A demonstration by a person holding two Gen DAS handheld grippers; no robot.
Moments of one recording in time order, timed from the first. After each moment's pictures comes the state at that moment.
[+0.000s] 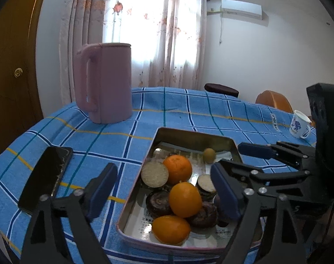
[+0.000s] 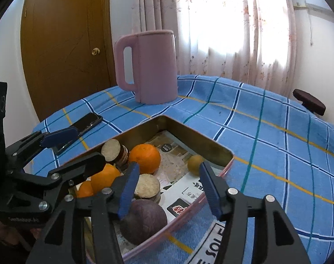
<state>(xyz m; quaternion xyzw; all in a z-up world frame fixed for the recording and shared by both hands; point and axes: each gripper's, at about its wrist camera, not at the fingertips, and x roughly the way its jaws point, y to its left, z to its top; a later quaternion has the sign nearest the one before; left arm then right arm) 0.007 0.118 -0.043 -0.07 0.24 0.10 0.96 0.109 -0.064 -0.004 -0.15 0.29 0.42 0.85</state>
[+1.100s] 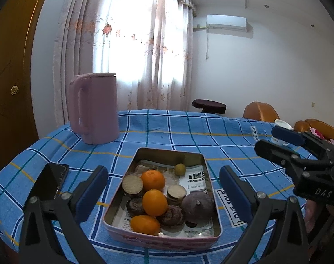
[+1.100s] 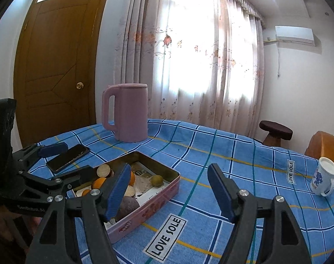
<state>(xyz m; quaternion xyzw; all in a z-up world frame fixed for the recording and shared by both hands) -0.026 0.083 -0.013 -0.06 0.18 0.07 0.98 0.049 -0.143 0.055 -0.13 0.16 0.35 0.92</state>
